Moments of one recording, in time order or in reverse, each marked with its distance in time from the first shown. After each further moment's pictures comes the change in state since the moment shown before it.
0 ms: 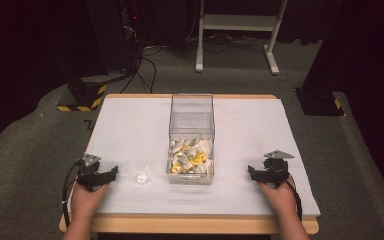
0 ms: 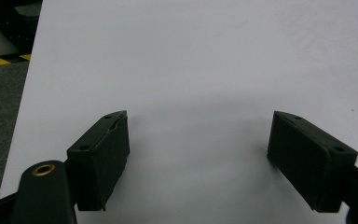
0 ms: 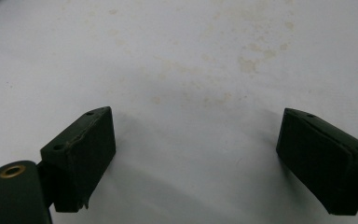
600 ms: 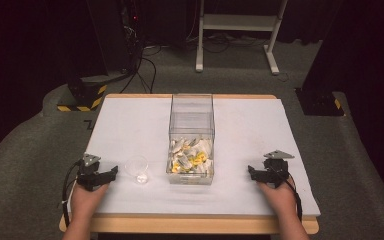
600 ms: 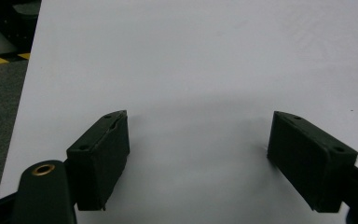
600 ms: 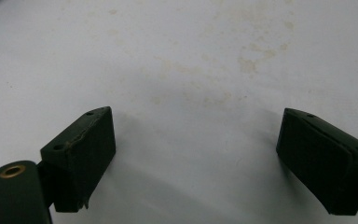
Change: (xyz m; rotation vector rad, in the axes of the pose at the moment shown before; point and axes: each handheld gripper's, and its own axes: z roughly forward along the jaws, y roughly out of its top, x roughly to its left) left arm 0.001 0.000 0.000 0.001 -0.004 -0.006; right arm 0.000 0.000 0.000 0.000 0.000 0.001
